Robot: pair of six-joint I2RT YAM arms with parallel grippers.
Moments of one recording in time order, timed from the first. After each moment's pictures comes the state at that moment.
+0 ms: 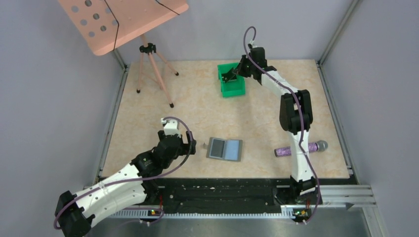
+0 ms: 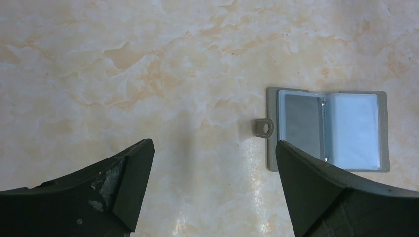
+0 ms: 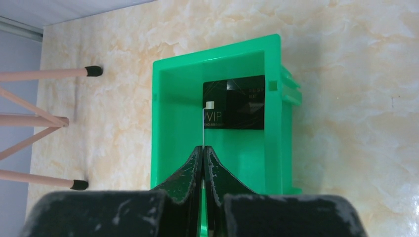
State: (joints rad) left arm -0.84 0.70 0.42 -0.29 -0.47 -0.57; right arm 0.29 2.31 1.95 -0.16 -0.24 0.52
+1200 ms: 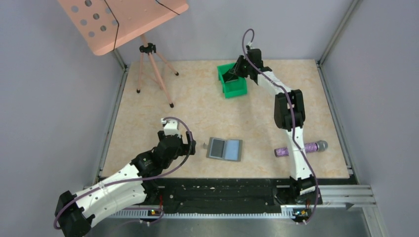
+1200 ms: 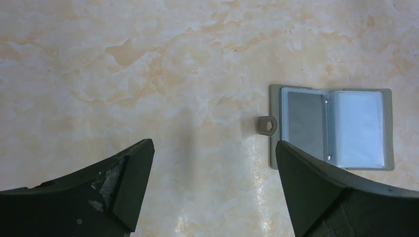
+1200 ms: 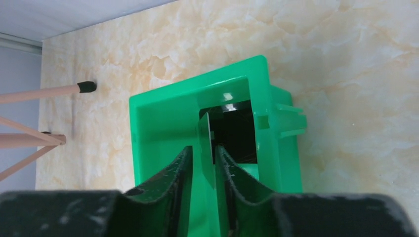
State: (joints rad) left arm -0.84 0.70 0.42 -0.30 -0.47 -0.57; right arm 0.29 2.49 2.14 -0.17 -0.26 0.59
